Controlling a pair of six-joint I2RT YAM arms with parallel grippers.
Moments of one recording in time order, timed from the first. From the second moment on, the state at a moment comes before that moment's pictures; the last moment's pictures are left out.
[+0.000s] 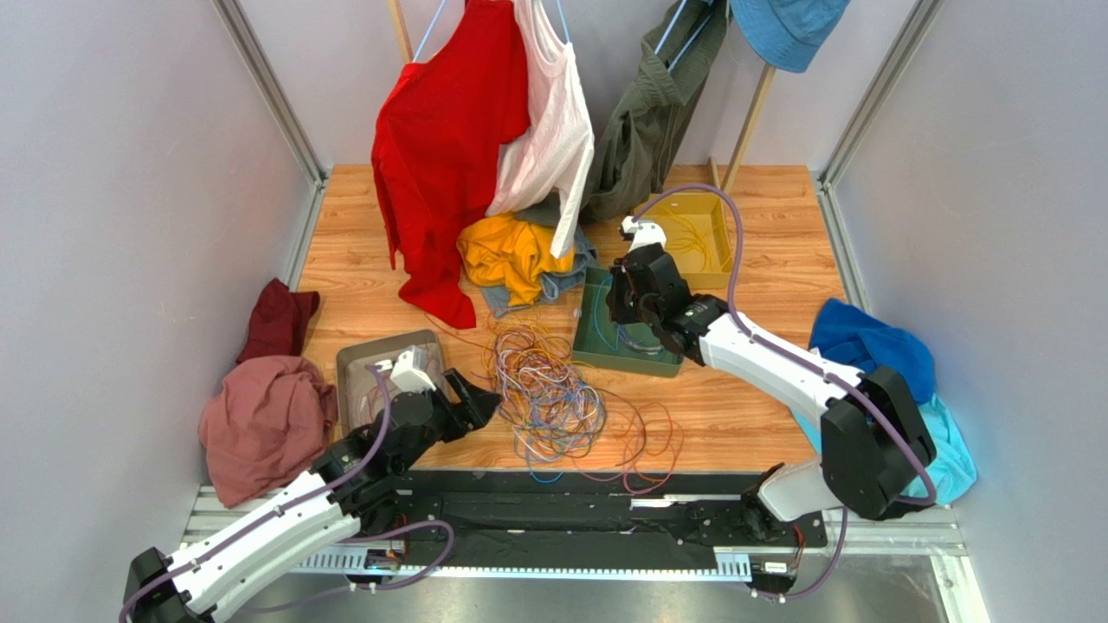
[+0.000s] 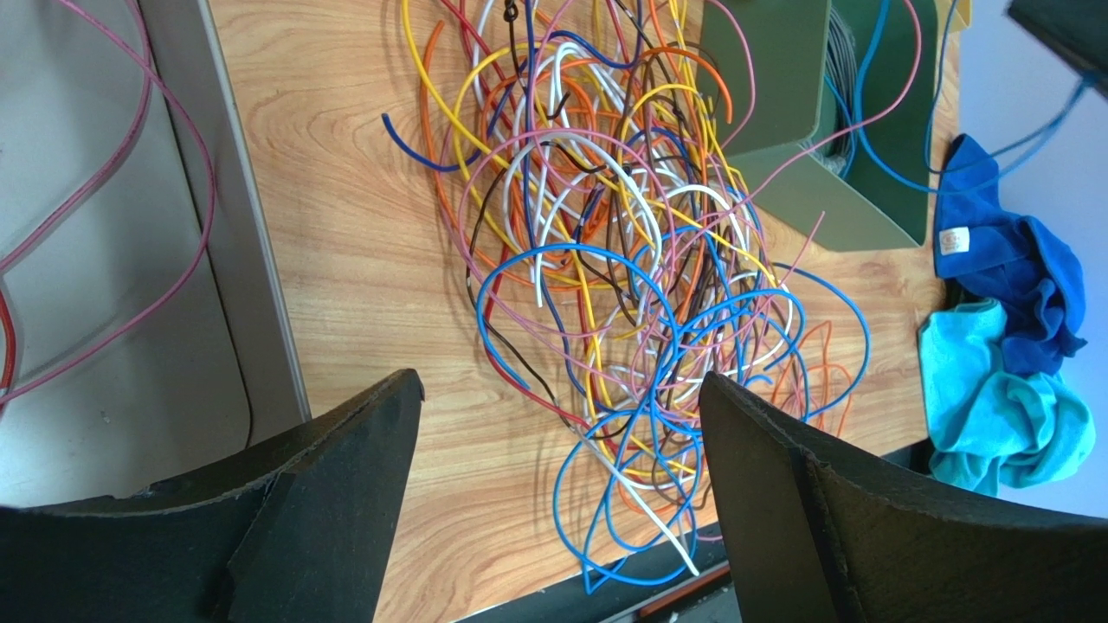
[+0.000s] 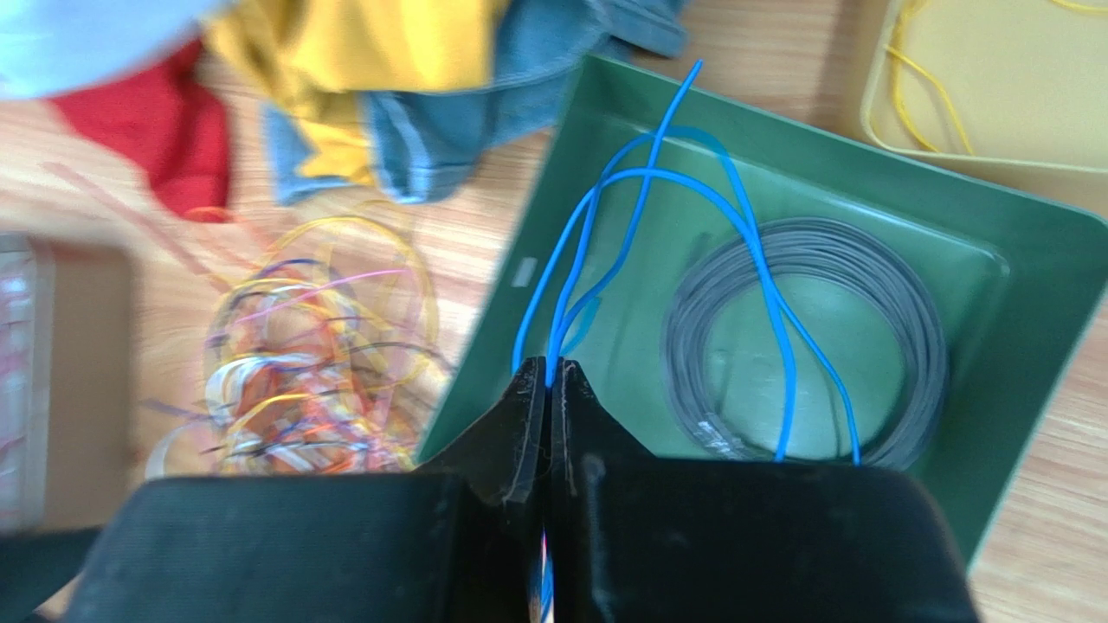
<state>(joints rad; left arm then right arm) -0.83 0.37 0.14 -0.26 -0.30 -1.03 0.66 1.42 0.98 -0.16 0.19 0.43</state>
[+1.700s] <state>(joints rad) -0.83 0.27 0.26 -0.48 -0.39 -0.93 1.19 0.99 0.73 -0.21 0.36 0.46</state>
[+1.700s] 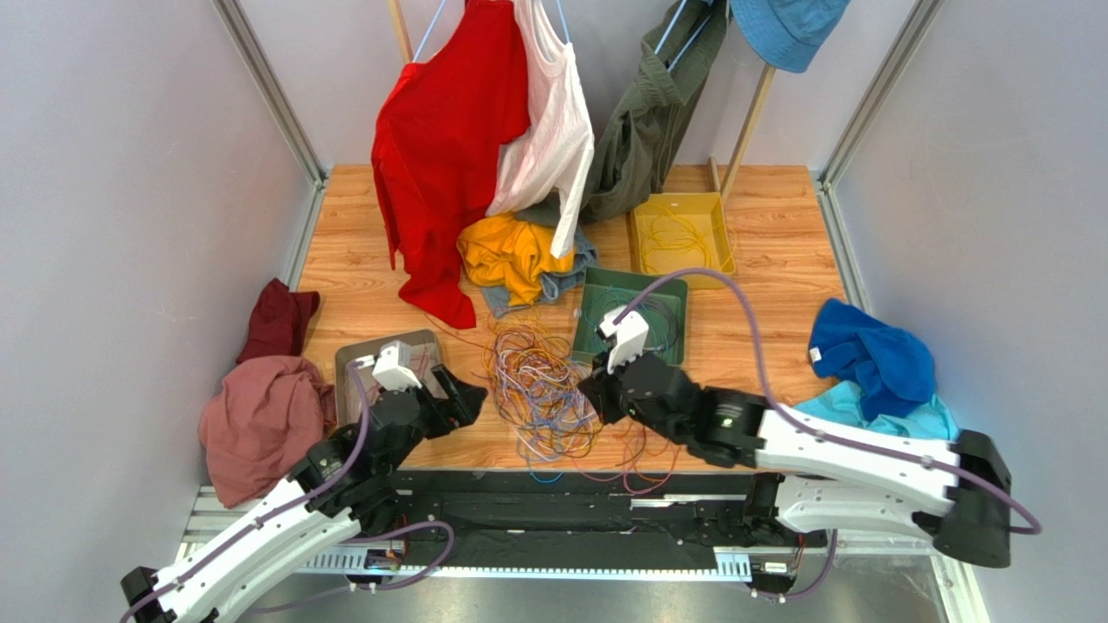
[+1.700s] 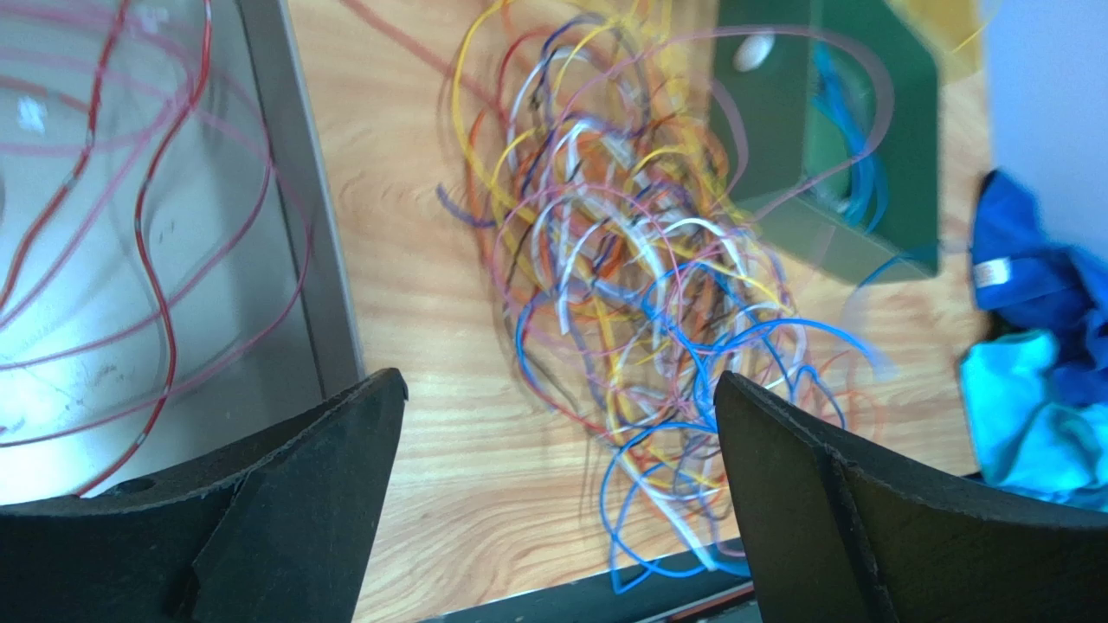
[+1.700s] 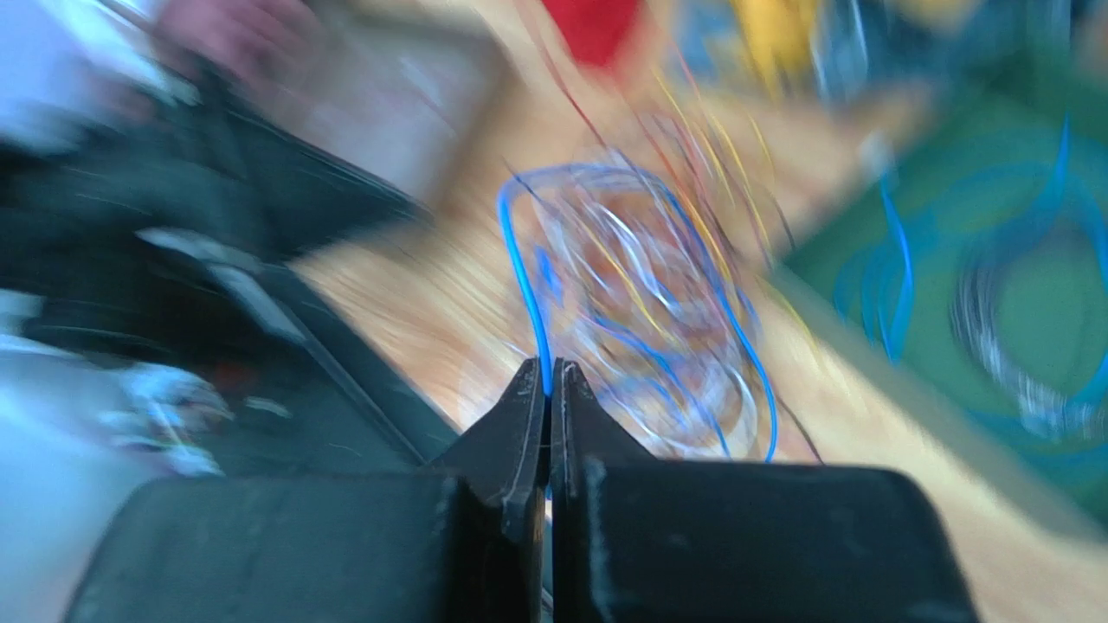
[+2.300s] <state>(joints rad) -0.83 0.16 0.47 -0.05 -0.09 -0.46 1.35 1.04 1.77 -0.63 0.25 0.30</state>
